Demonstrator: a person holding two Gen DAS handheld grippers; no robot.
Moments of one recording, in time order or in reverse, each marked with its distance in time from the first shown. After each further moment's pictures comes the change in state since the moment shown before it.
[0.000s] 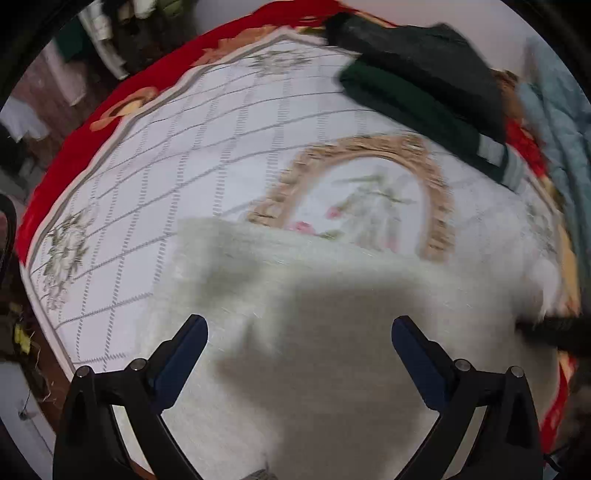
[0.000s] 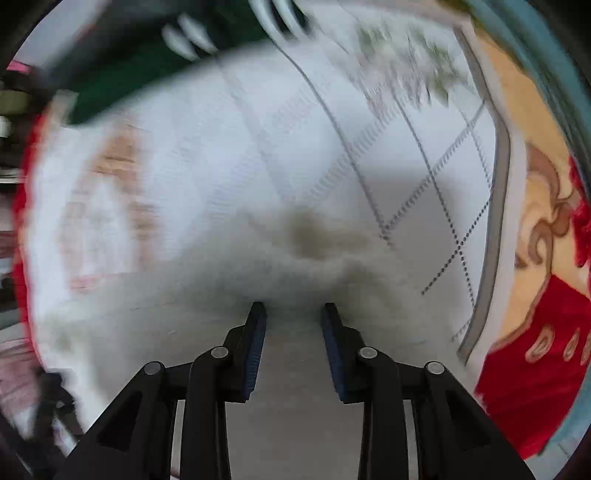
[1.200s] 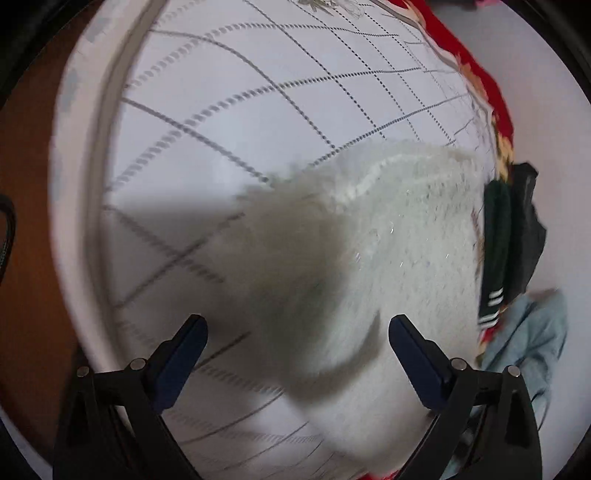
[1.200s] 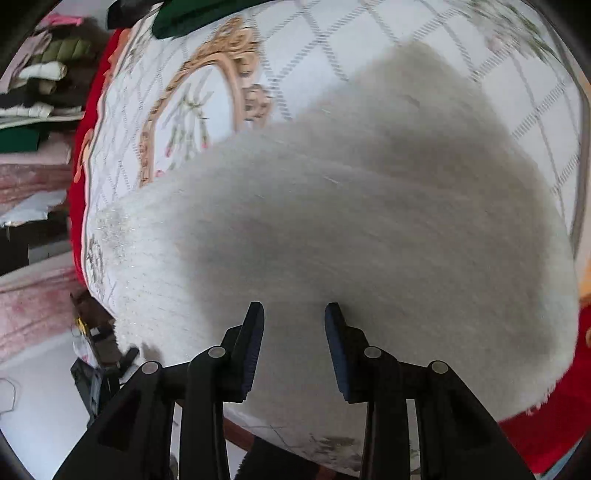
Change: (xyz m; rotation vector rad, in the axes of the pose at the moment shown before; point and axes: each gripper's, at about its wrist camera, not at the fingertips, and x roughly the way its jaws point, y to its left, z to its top) left arm 0.028 0.161 -0.161 -0.917 0.137 -0.392; right arm -0.017 0.072 -0.059 -0.180 0.115 0.228
